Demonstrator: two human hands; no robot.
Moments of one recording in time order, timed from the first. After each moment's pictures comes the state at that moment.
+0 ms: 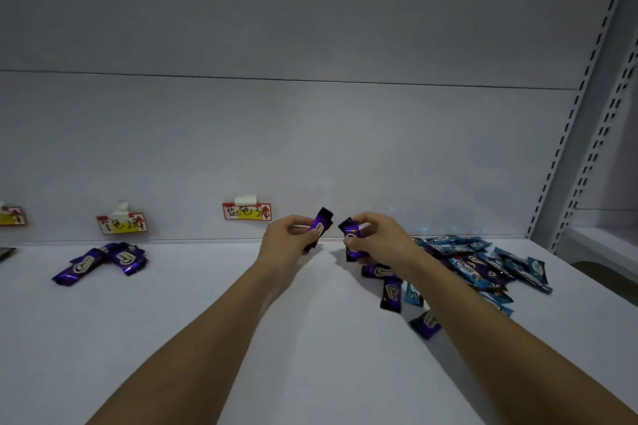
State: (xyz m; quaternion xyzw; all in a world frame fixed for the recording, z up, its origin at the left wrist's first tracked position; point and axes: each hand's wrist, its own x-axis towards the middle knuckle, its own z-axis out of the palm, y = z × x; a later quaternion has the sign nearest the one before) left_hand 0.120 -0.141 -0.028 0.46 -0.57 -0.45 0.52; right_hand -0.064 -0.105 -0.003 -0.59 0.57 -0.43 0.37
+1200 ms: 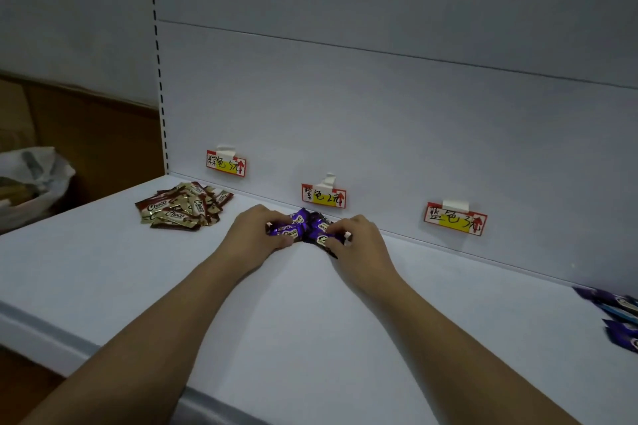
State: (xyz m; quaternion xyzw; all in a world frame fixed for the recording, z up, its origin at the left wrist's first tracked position) left_hand 0.480 -0.118 -0.058 0.66 -0.64 -0.13 0.38; right_hand 0.284 -0.164 -0.067 -0.78 0.50 -0.35 0.14
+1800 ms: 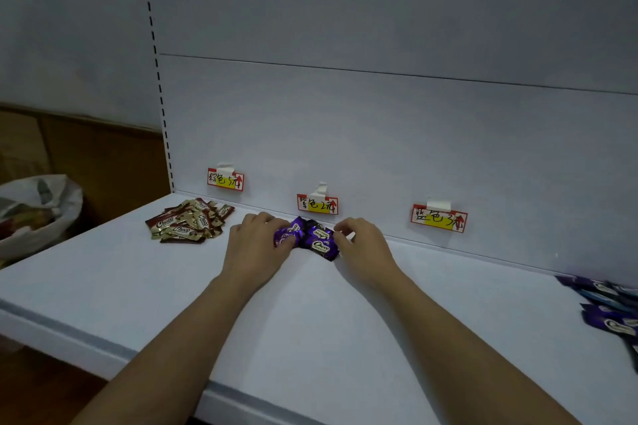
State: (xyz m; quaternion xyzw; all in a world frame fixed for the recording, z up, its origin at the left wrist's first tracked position) left_hand 0.460 -0.105 -0.055 0.70 -0.65 0.07 0.29; right_hand 0.265 -0.159 -0.050 -0.77 0.51 -0.35 0.17
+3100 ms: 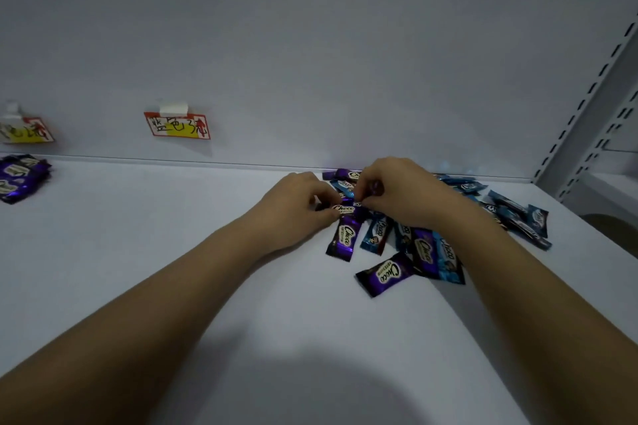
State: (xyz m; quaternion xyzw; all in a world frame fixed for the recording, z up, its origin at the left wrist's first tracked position) left_hand 0.042 -0.116 -0.047 0.46 -0.84 -0.15 0.24; right_hand -0.147 -0.107 -0.011 -0.79 0.59 -0.13 0.08
